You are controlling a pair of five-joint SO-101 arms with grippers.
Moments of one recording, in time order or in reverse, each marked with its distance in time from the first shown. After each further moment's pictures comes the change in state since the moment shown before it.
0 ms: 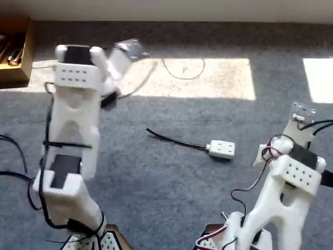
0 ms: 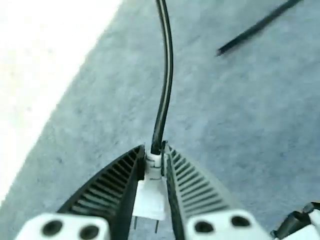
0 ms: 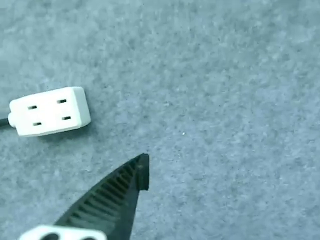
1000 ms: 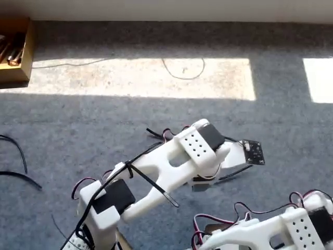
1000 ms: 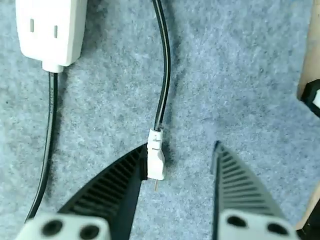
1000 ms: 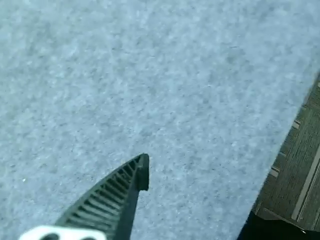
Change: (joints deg) left arm 42.7 6.9 17.7 -16.0 13.7; right arm 40.9 -19.5 13.5 -12.8 4.0
